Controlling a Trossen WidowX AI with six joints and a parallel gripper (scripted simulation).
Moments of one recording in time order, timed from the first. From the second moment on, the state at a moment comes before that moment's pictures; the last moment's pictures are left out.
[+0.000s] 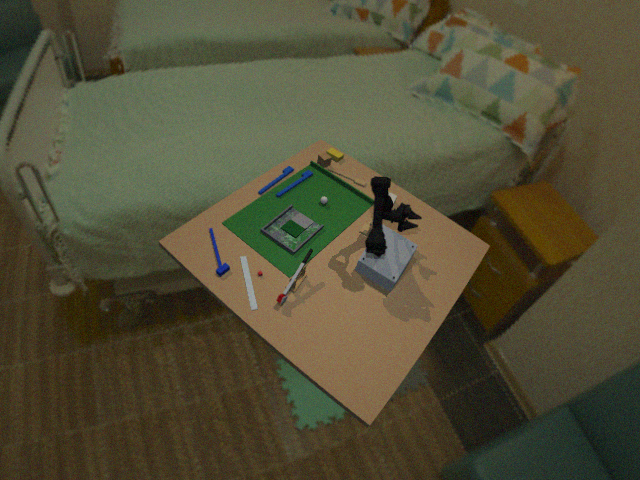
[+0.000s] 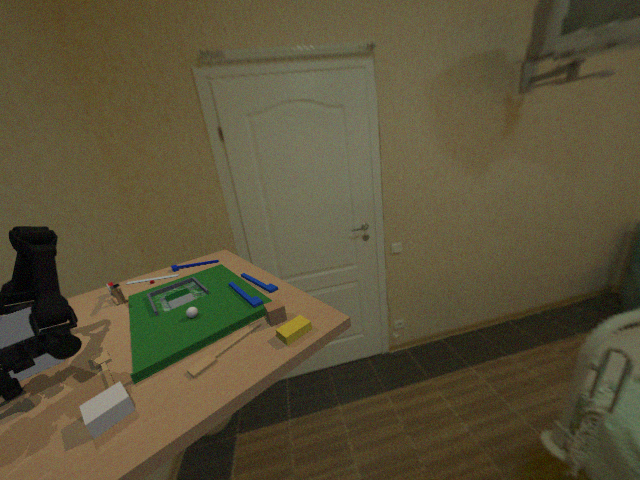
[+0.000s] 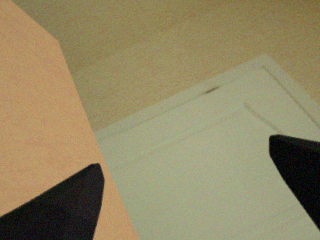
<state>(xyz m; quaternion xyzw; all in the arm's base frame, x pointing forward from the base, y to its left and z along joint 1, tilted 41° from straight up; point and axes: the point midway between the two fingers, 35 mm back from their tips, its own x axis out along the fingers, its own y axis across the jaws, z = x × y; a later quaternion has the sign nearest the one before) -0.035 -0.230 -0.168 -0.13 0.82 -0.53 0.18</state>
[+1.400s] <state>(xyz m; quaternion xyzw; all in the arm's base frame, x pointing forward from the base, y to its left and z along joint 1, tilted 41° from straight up) 0.299 -0.010 0.003 -0.24 0.66 0.30 0.64</state>
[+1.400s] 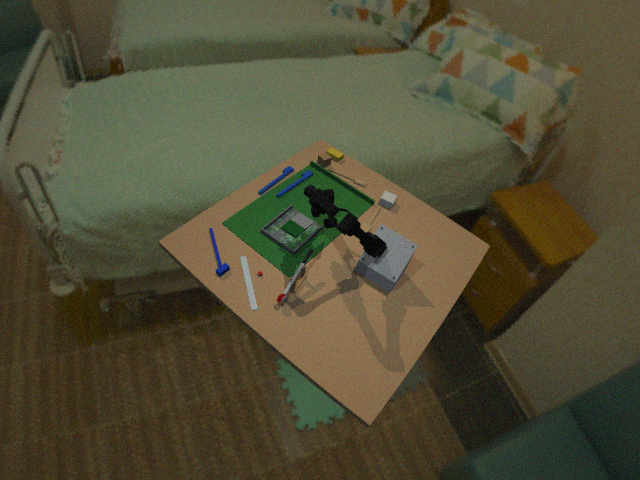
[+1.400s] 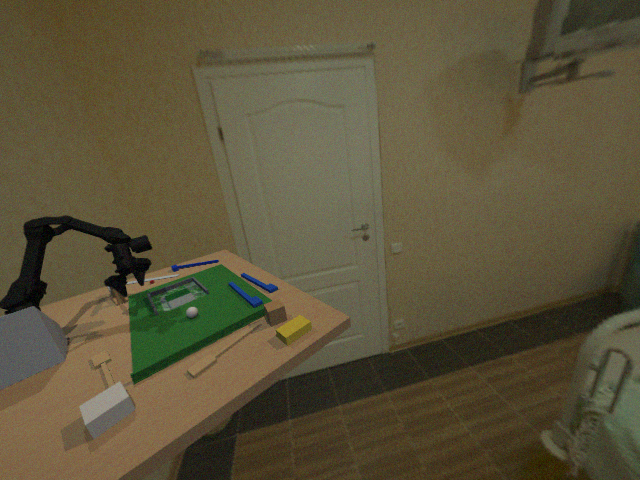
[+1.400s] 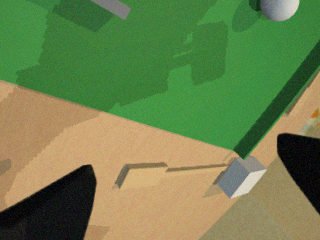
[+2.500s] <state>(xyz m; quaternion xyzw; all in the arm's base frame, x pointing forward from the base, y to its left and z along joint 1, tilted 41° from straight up) 0.225 0.193 0.167 -0.35 0.23 0.69 0.60</state>
